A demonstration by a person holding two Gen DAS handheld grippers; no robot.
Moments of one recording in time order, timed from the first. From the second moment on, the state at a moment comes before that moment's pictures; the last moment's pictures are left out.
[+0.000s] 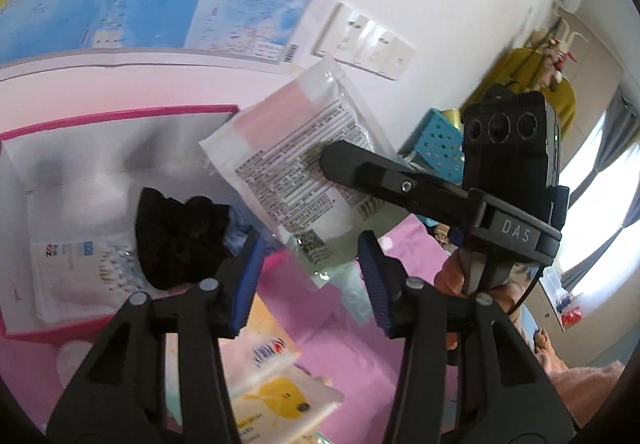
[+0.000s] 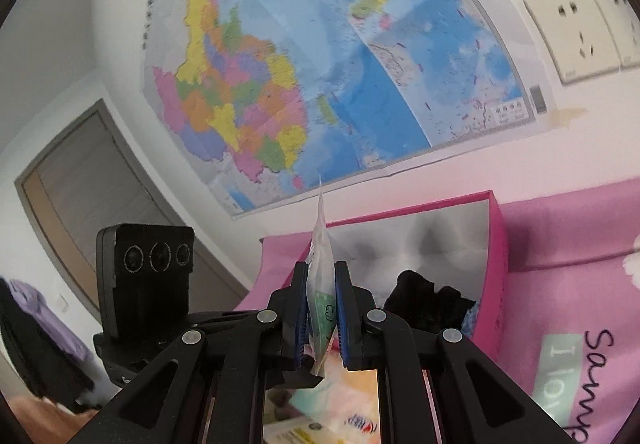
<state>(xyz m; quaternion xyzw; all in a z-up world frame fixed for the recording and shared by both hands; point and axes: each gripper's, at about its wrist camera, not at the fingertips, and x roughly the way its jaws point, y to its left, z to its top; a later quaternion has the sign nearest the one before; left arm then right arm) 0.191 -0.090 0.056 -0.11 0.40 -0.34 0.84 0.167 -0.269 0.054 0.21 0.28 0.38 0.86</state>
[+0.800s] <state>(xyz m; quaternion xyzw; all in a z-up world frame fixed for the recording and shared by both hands) 0.251 -0.090 0.021 -0.08 0.45 -0.24 0.85 0.216 -0.258 0.024 0.12 0.31 0.24 0.91</state>
